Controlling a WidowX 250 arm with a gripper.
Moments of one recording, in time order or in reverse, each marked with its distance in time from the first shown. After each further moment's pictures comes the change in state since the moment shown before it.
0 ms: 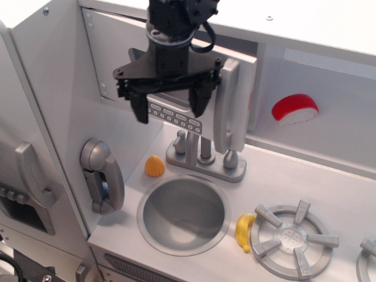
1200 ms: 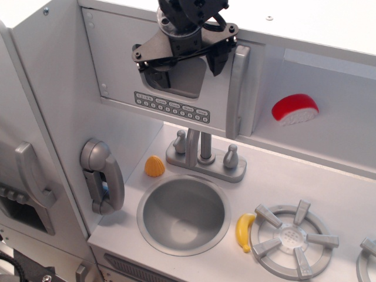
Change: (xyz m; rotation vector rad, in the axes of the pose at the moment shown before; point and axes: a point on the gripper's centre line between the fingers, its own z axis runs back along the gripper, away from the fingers) arm 0.039 -0.014 0.005 -0.148 -0.277 0.091
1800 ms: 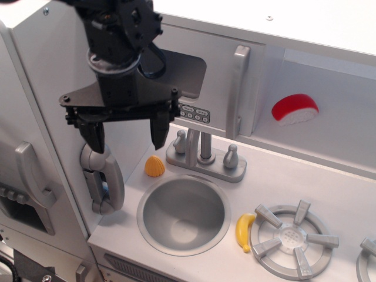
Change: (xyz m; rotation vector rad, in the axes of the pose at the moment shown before) arm -0.060 0.072 0.029 0.154 0.348 -0.179
